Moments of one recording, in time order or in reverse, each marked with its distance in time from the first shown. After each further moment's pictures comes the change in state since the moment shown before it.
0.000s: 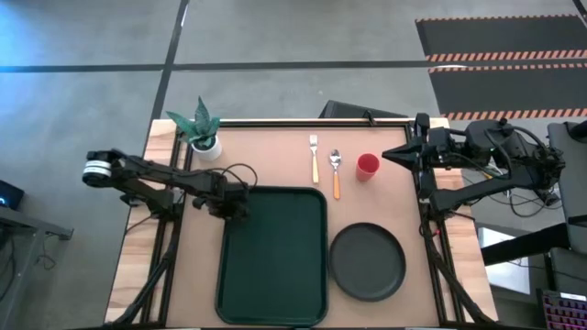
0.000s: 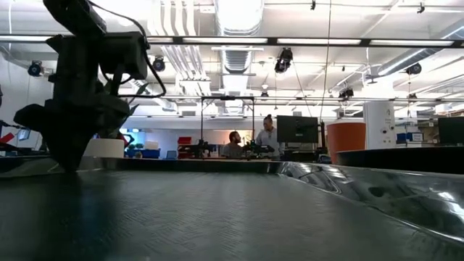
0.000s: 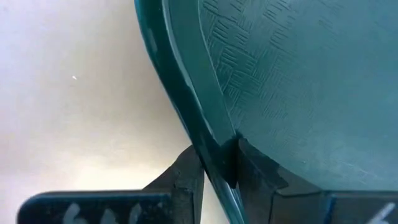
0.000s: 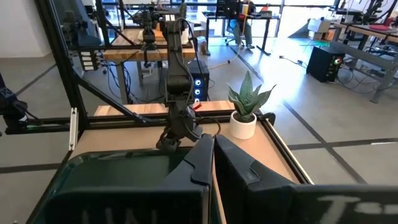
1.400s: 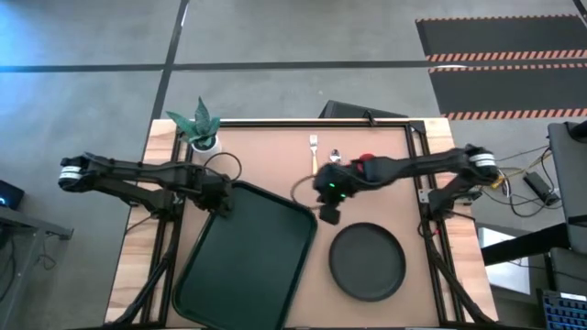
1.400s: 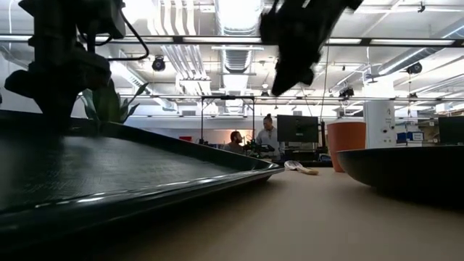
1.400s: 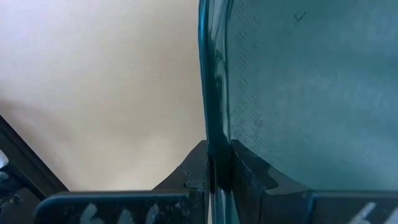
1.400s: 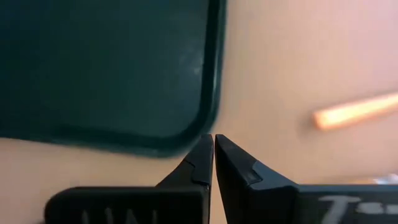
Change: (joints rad) left arm -0.004 -0.312 0.065 -0.289 -0.121 0.037; right arm -0.135 0.836 -0.098 0.053 -0.248 0.217
